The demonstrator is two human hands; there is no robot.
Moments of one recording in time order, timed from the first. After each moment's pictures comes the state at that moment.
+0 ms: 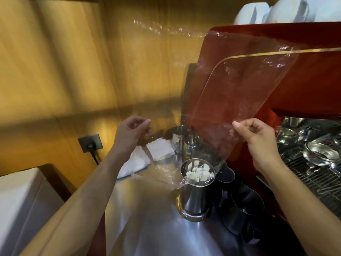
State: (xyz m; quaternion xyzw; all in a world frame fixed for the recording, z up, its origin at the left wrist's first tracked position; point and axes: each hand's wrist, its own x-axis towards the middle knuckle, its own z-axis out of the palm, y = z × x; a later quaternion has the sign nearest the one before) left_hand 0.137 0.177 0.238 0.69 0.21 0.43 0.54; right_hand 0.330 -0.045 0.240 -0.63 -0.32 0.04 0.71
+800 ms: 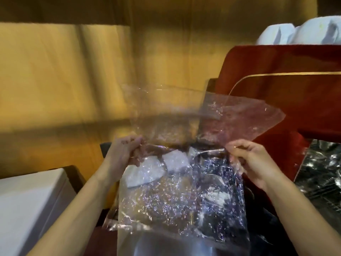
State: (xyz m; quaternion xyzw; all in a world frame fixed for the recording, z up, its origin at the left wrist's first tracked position) left_hand 0.077 0.188 0.241 0.64 0.27 0.39 0.61; right_hand 0.329 -0.012 0.235 -0.60 -0.31 0.31 0.67
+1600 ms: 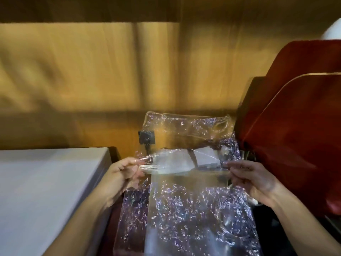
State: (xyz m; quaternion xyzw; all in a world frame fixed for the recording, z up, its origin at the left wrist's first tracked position) left_hand -0.049 0.154 0.187 0.59 0.37 0.39 0.61; right_hand 0.287 0.026 0.188 -0.50 -0.33 0.52 0.60
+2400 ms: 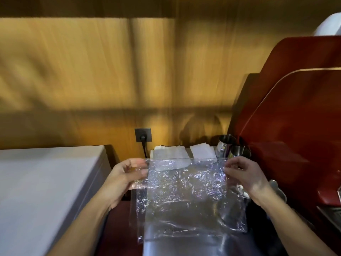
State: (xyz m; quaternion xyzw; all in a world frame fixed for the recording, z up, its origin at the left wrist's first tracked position) left_hand -0.036 0.148 0.172 0.59 0.37 0.38 0.61; right_hand 0.270 0.021 0.174 -0.61 -0.39 0.33 0.60
